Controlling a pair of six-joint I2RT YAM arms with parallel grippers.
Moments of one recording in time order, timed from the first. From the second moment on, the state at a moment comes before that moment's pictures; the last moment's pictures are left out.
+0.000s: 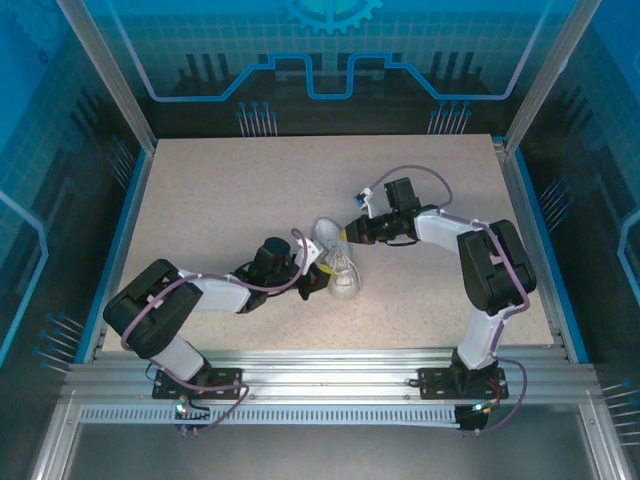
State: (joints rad) left arm -0.63 1.58 0.52 0.55 0.48 -0.13; right arm 0.34 1.85 1.11 -0.20 -0.84 0.27
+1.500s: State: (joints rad) left arm -0.68 1.67 0.88 0.27 0.51 -0.28; right arm 0.35 1.95 1.33 -0.43 -0.83 0.20
